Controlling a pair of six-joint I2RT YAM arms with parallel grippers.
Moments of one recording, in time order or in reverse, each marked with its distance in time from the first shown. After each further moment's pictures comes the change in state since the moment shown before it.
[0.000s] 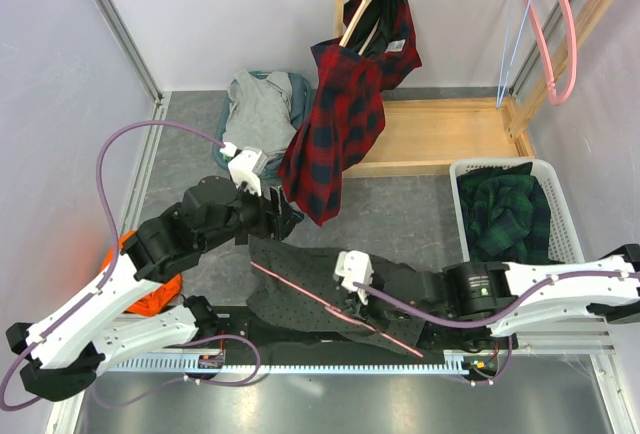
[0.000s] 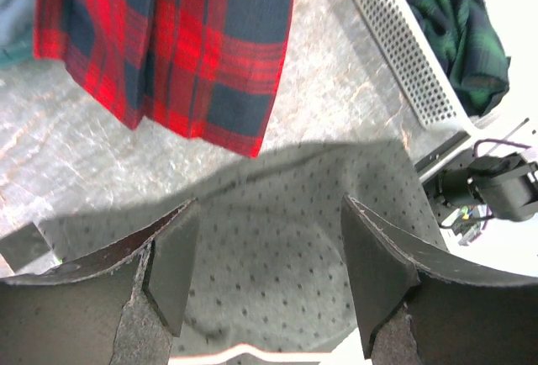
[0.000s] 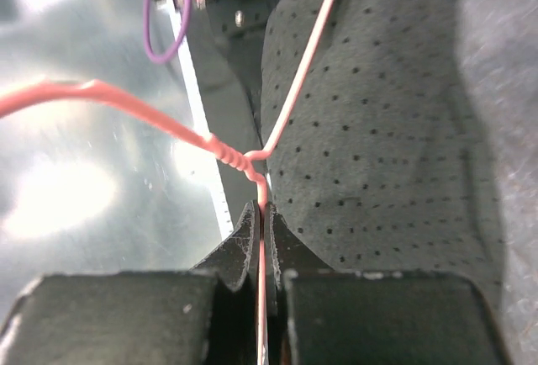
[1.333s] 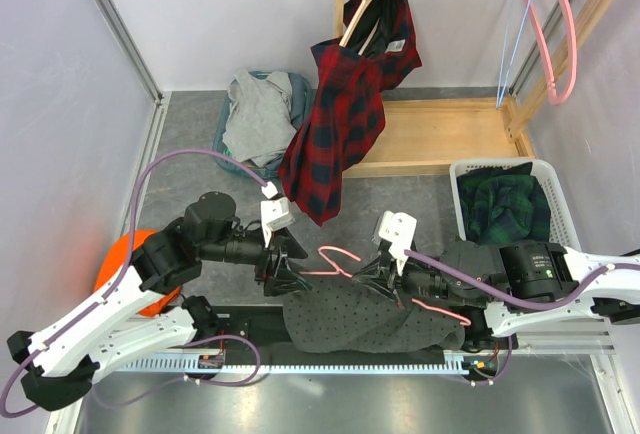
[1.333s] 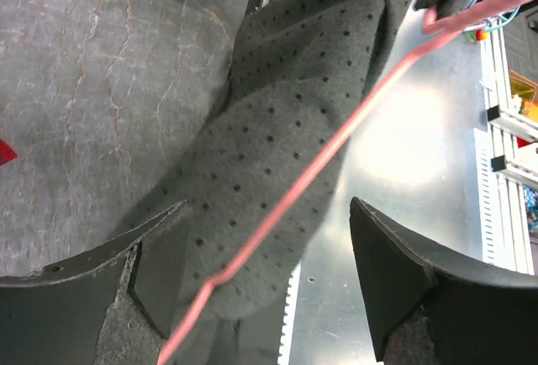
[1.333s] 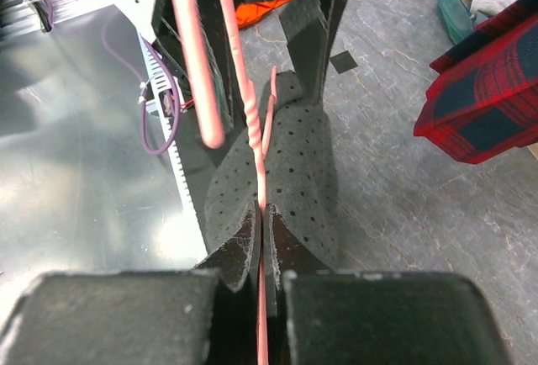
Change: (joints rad) left arm 0.005 -0.096 -0.159 0.093 0.737 0.342; right arm 0.000 -0.064 0.299 -0.138 0.170 -0.068
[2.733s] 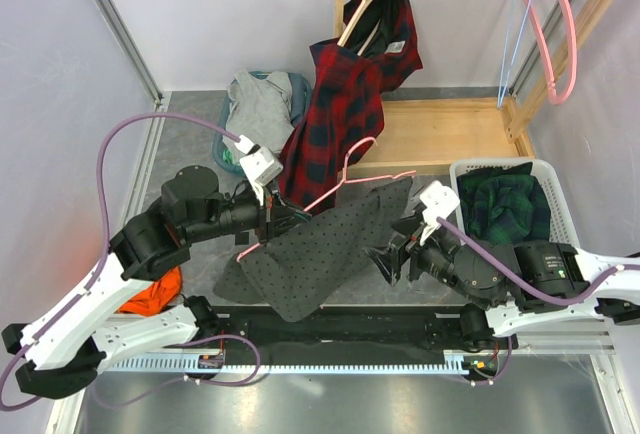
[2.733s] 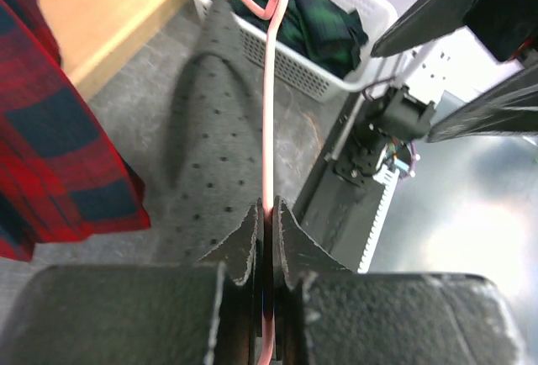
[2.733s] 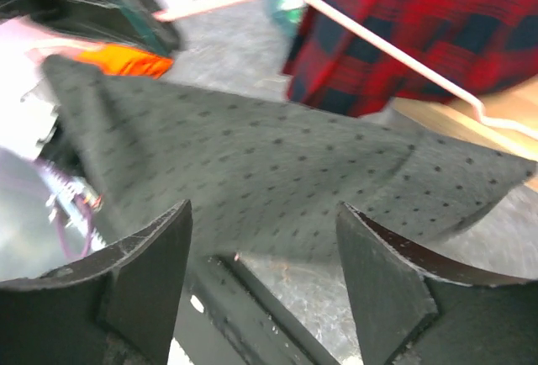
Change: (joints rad) left arm -0.007 0.109 0.269 0.013 -0.339 -0.063; right arm 0.005 -0.053 -0.019 -0.010 0.404 0.144
